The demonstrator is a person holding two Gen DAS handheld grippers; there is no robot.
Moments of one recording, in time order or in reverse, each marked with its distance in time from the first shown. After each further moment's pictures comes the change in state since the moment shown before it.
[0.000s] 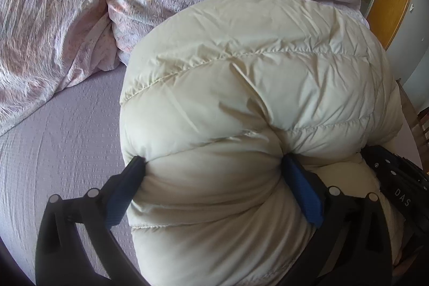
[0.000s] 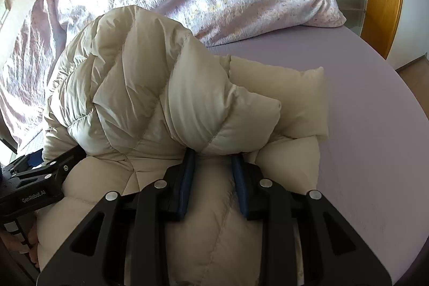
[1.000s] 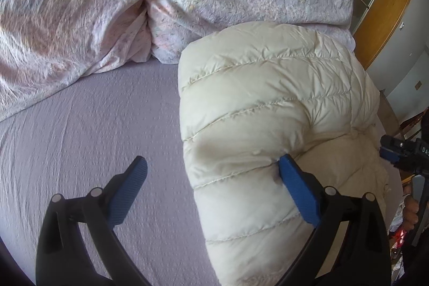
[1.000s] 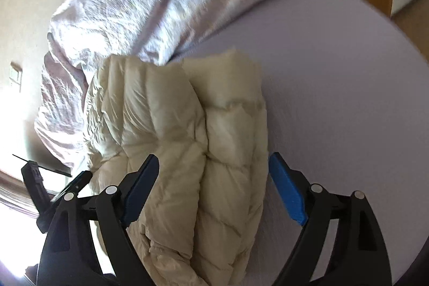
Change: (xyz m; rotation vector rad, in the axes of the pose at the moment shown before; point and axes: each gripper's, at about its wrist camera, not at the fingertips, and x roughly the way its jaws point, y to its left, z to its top) left arm -0.061 0.064 -0.017 -0.053 0.012 -0.106; right arm -0.040 -0.076 0.018 0.279 0.199 0.257
